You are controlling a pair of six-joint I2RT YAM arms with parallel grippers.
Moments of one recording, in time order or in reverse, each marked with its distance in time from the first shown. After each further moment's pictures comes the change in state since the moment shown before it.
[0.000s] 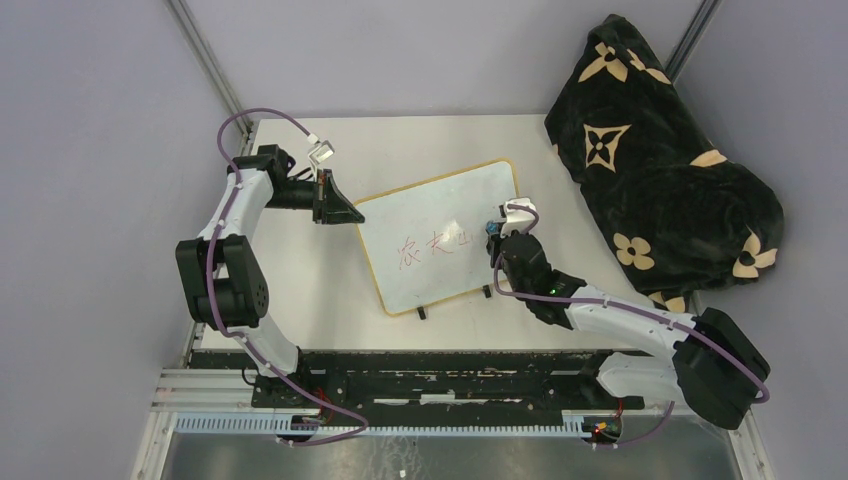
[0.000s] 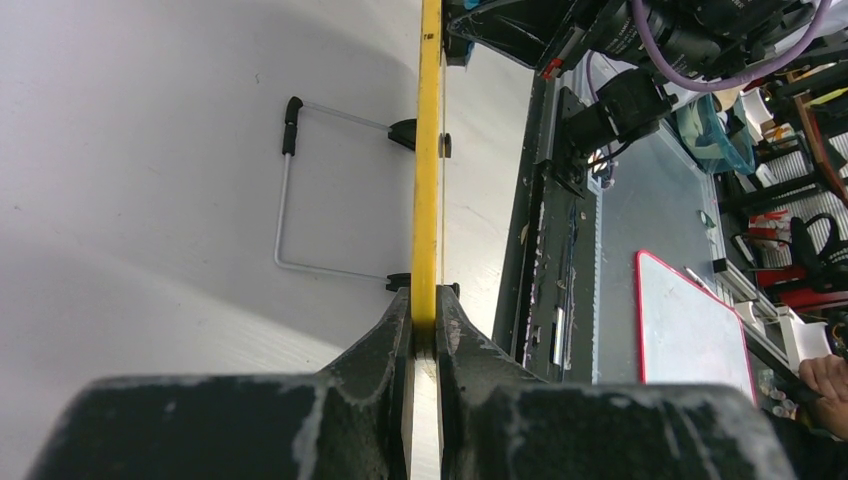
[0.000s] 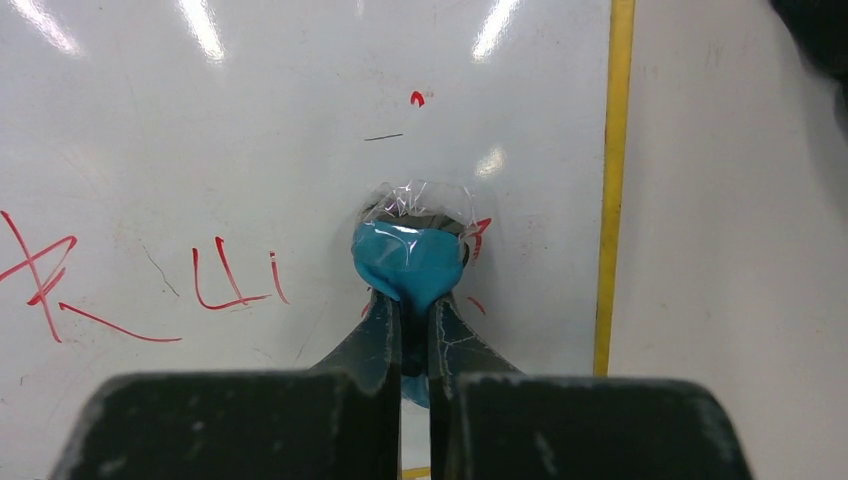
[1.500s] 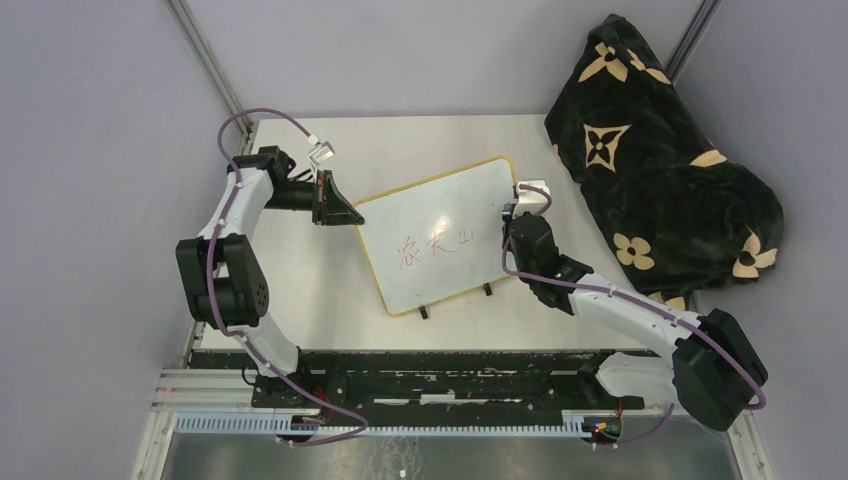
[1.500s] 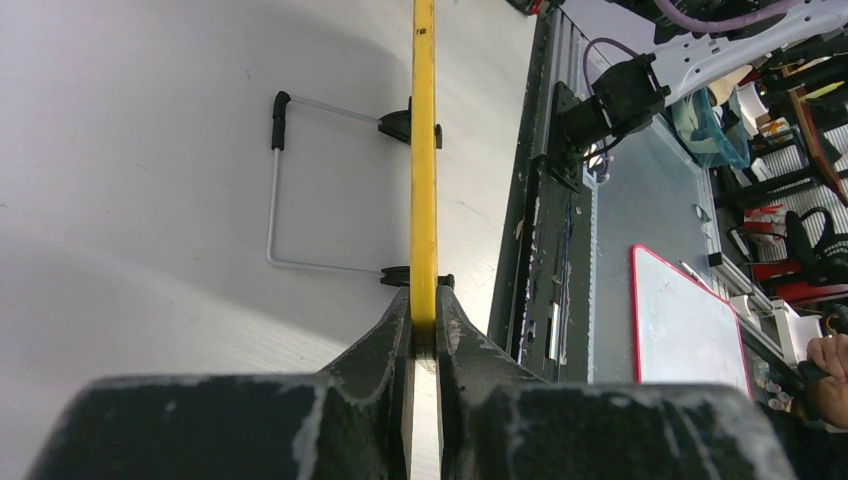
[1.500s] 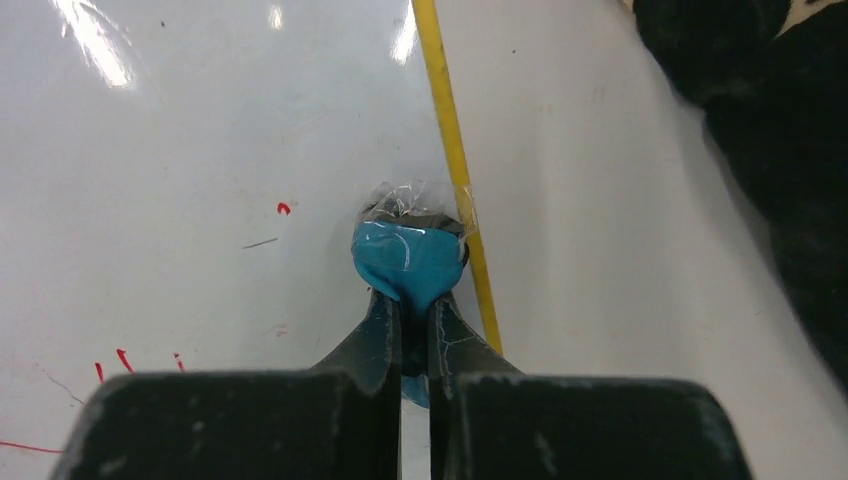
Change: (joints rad) left arm 0.000 0.006 0.011 -0.058 0.000 0.053; right arm -0.105 0.011 0.082 -0.066 0.055 -0.034
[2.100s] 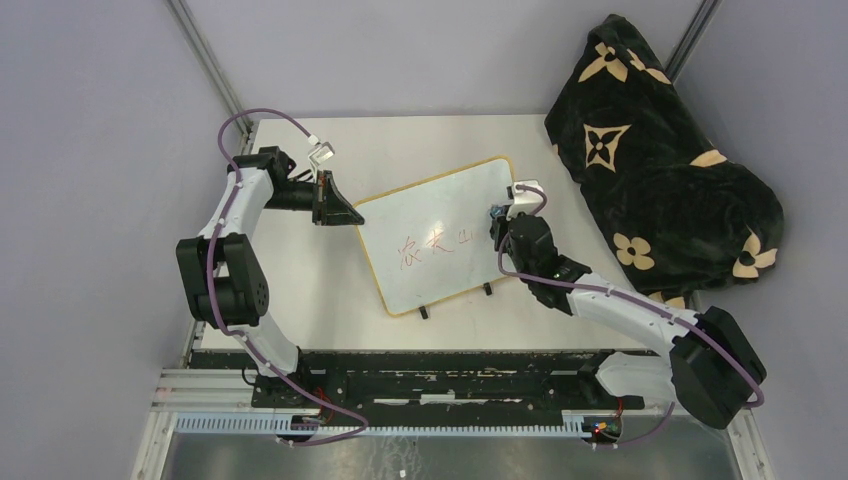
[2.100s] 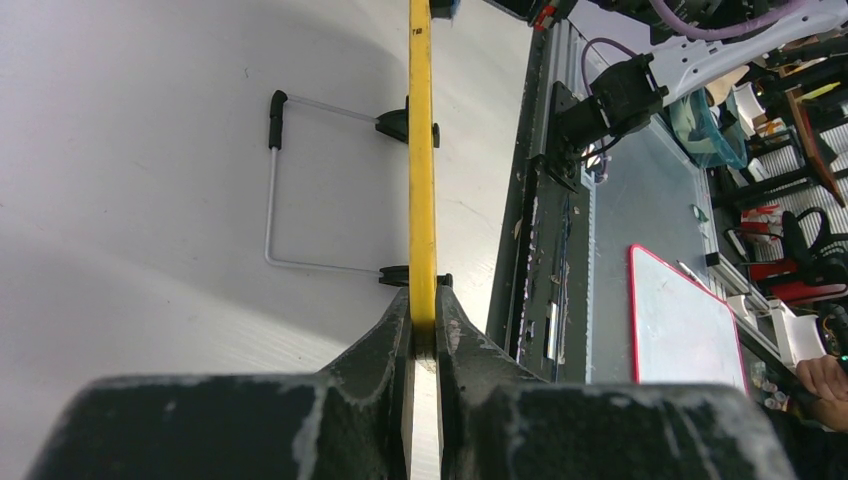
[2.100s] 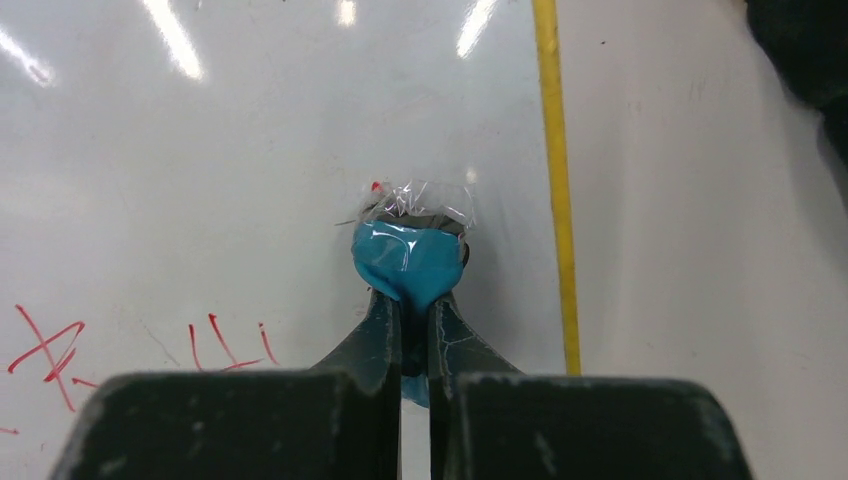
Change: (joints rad) left arm 0.000 0.004 0.002 -0.010 0.001 0.007; right arm -0.003 0.017 0.013 0.031 -0.135 0.021
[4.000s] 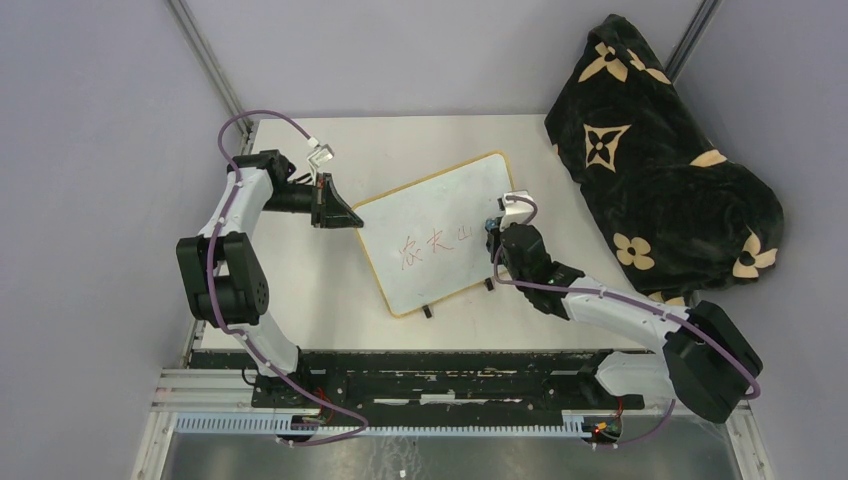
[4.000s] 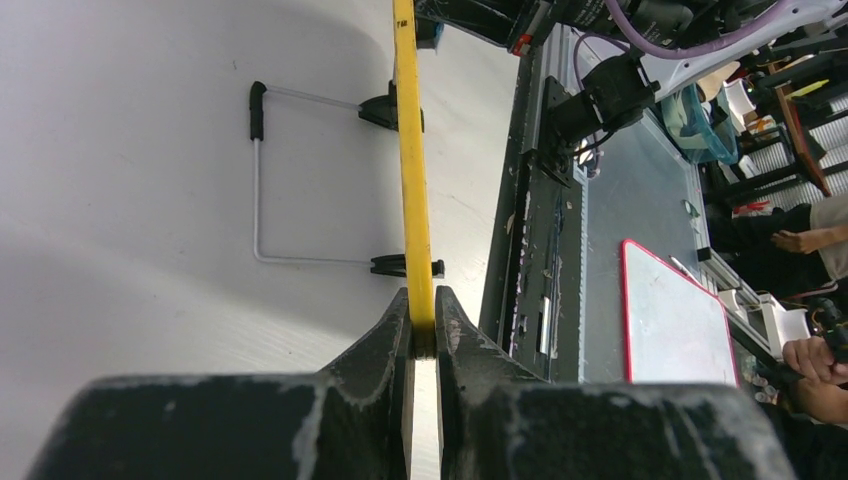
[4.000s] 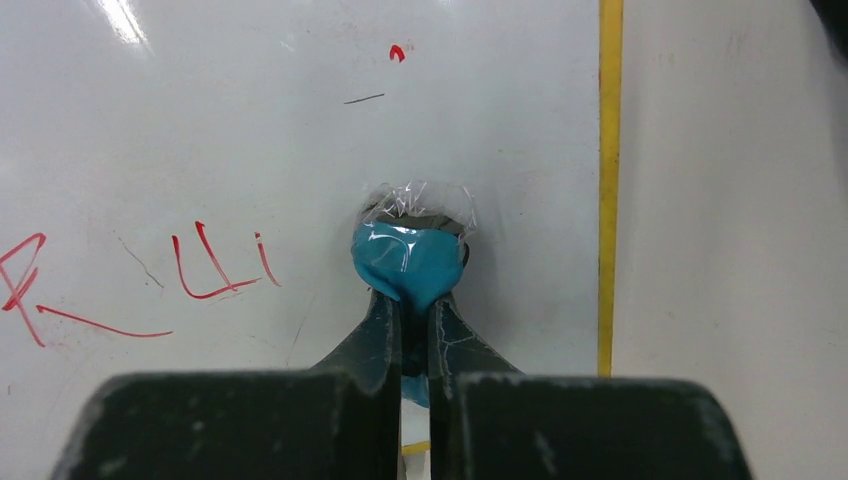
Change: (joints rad) left arm 0.006 0.008 0.002 -0.059 0.006 0.061; right arm 0.041 0.007 -0.069 0.012 -0.019 0.009
